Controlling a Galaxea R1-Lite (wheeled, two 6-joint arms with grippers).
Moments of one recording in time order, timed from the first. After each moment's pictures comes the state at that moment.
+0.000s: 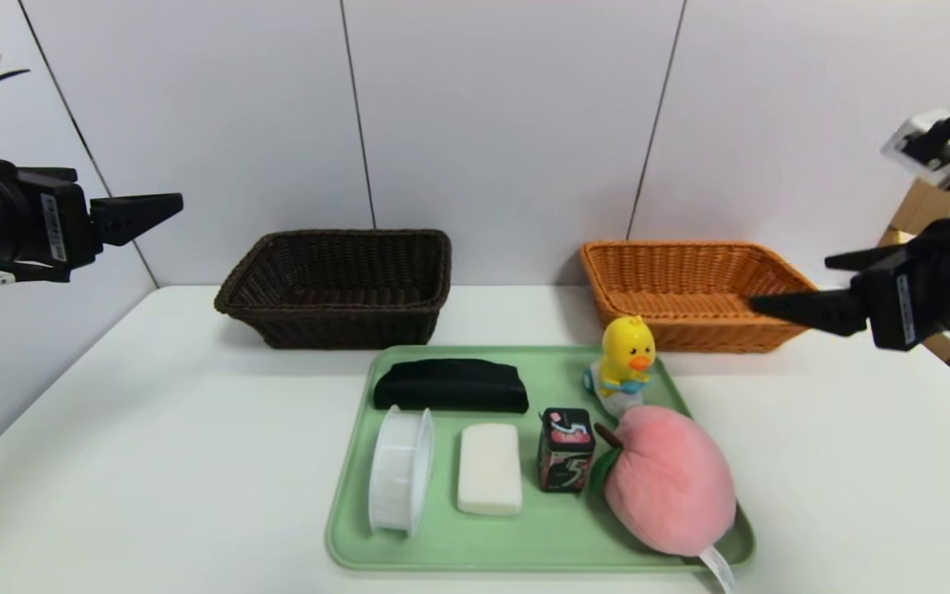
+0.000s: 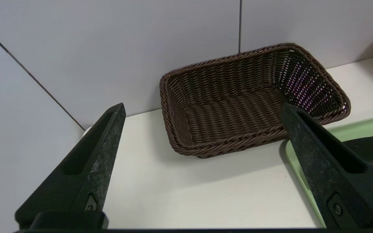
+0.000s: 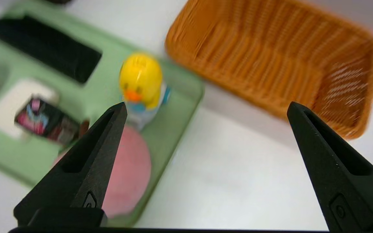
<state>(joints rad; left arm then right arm) -0.02 1.27 -1.01 -0.17 -0.13 0.18 0.20 1.34 -1.10 0.25 0.16 -0.24</state>
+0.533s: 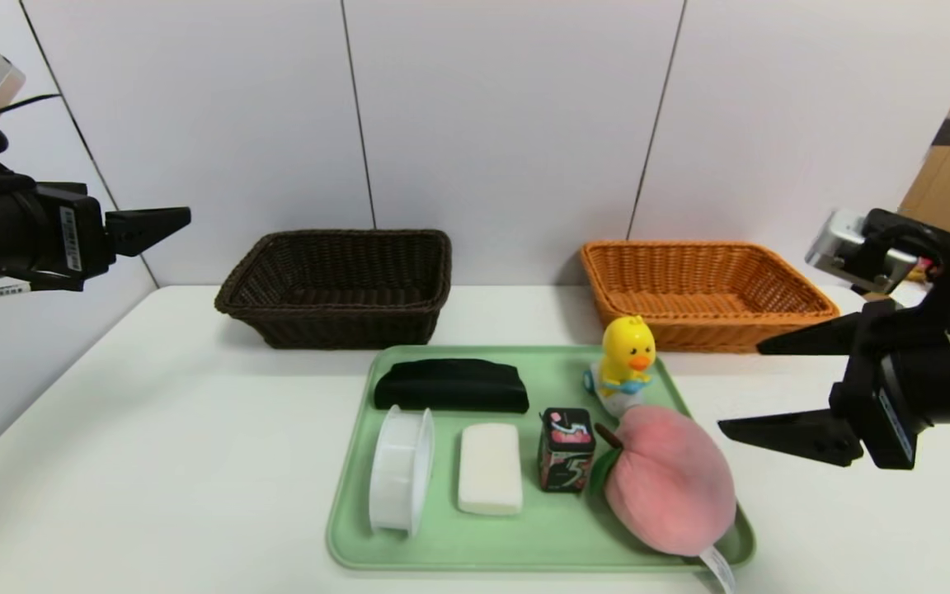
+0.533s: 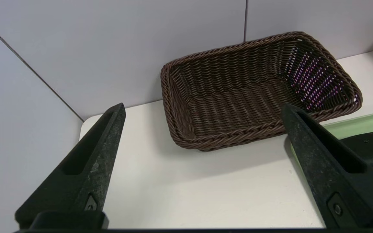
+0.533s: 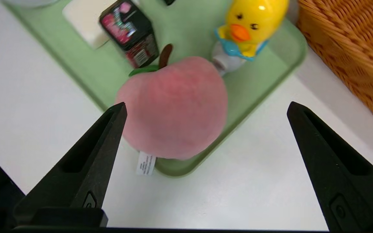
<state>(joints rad) -0.02 1.29 -1.00 -0.17 -0.12 0.18 0.32 1.35 -1.06 0.43 0.31 -0.42</state>
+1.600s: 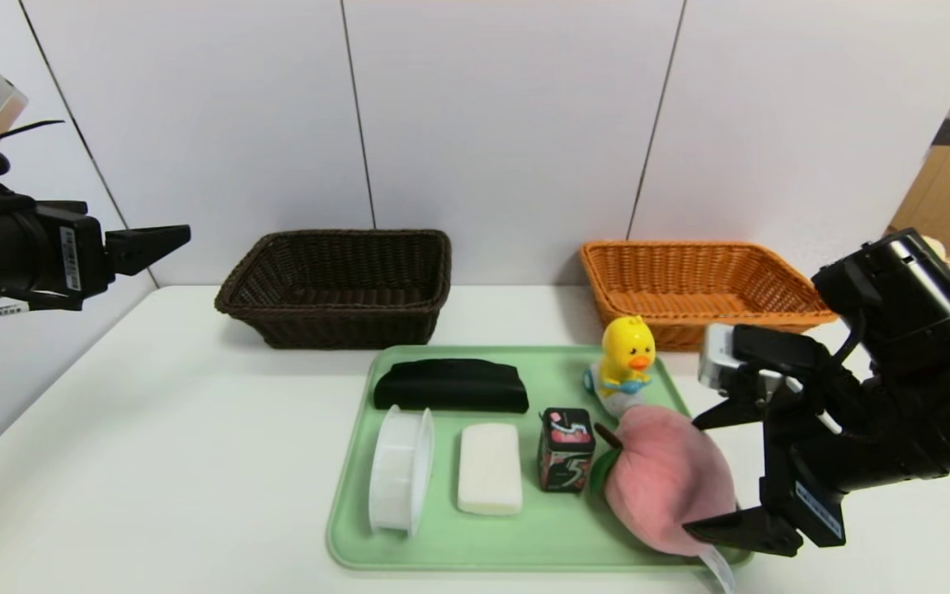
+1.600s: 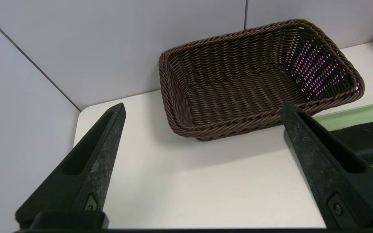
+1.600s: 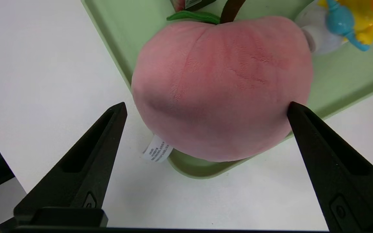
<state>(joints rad) -0.01 1.27 -0.95 -0.17 -0.12 0.17 0.41 1.51 -0.97 0.43 0.32 -0.62</state>
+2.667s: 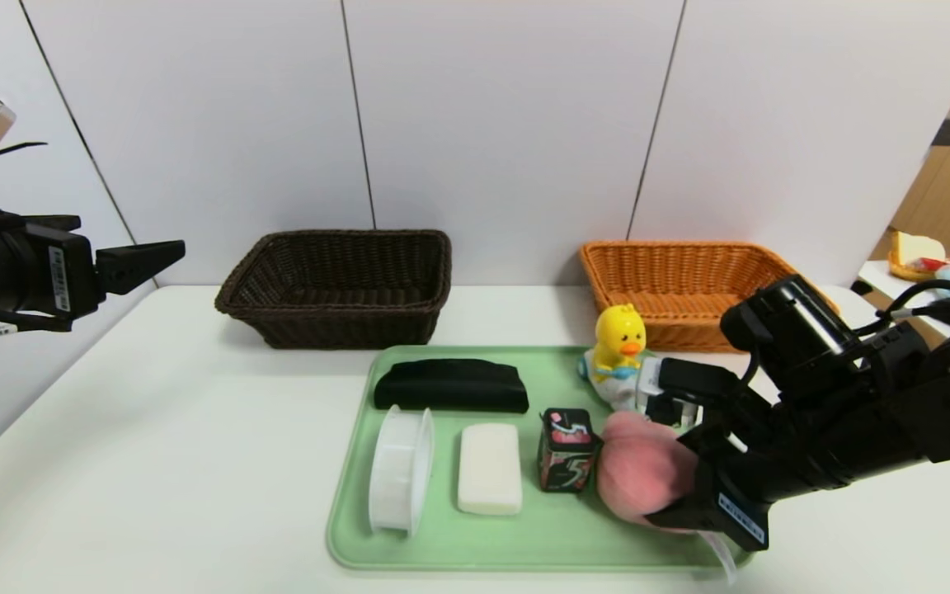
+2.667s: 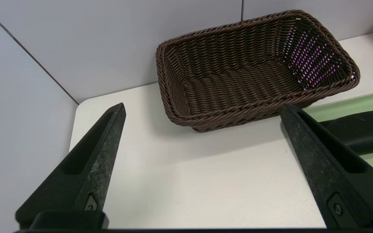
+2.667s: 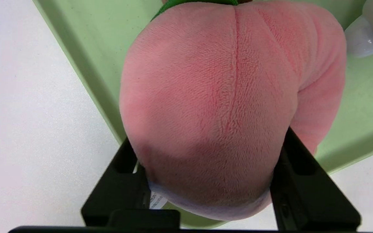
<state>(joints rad) -0.01 1.23 -0.90 -0.17 -0.12 0.17 0.47 1.67 -0.92 0.31 0.27 -0.58</state>
